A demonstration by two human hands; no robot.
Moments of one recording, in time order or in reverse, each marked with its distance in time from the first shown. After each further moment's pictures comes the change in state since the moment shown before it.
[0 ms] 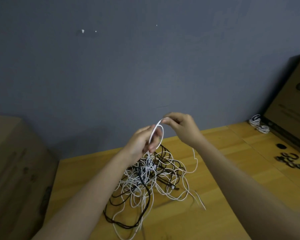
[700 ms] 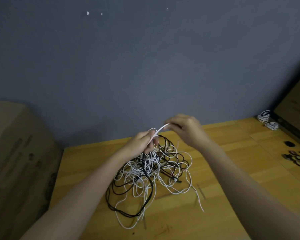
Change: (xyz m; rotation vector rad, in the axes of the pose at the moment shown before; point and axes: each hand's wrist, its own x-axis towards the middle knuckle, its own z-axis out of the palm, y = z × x) left_hand -0.001 -0.041 -0.034 0.479 -0.032 -0.100; right_hand -0.017 0.019 0.011 -0.350 -0.099 -0.210
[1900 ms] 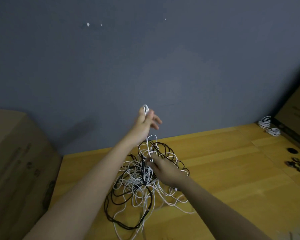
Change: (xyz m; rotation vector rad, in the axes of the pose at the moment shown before) left_hand 0.056 0.030 -0.016 -0.078 0.375 0.160; right_hand -0.049 -0.022 0.086 0.231 -0.468 0.278
